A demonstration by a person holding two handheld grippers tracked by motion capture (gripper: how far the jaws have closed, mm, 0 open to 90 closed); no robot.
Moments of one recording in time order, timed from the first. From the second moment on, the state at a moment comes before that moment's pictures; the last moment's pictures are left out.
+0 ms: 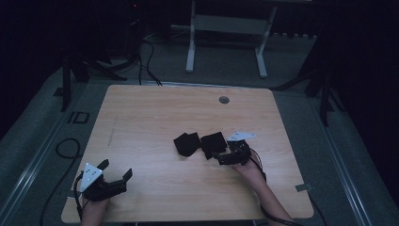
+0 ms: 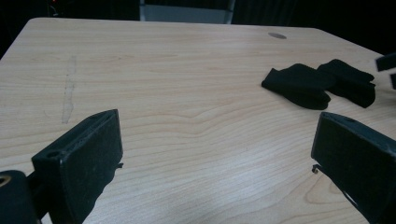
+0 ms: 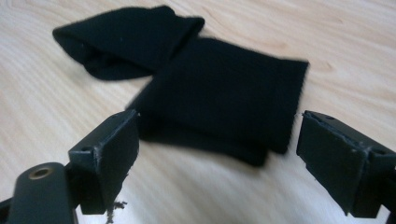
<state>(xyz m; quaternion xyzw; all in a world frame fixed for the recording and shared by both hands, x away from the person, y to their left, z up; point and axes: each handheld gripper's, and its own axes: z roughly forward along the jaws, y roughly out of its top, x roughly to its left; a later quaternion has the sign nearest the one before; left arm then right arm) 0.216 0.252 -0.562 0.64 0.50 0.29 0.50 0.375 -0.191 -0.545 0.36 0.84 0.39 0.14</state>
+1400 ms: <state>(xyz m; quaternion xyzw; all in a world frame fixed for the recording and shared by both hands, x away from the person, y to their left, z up) 0.216 0.255 -0.563 0.64 0.51 0.29 0.51 0.399 -0.169 -0.539 0.38 0.82 0.39 0.17</state>
